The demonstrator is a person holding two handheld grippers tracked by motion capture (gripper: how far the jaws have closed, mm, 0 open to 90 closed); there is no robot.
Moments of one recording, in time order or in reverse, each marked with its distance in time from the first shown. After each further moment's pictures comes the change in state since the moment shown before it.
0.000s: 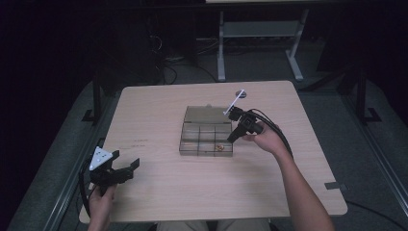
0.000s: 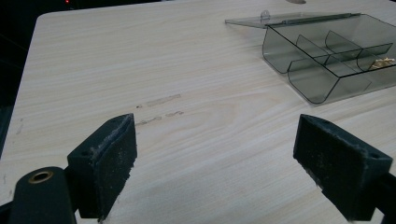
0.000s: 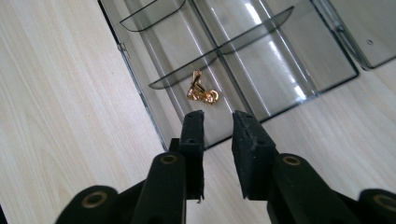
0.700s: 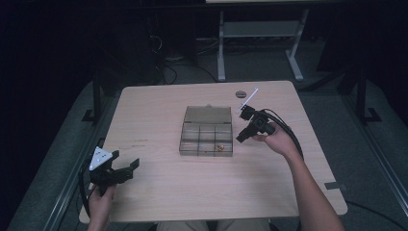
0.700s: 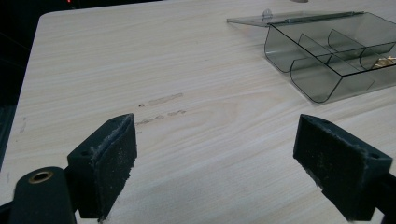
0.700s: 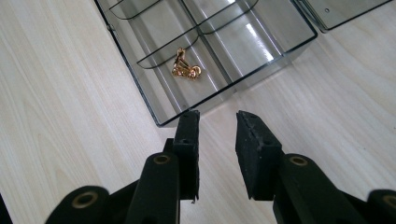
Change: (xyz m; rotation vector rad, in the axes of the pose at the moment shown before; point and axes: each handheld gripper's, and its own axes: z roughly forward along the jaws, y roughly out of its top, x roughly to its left) left arm 0.001 0.000 -0.001 0.006 0.005 0.004; right arm -0.009 -0.027 -0.019 -0.047 -0.026 0.033
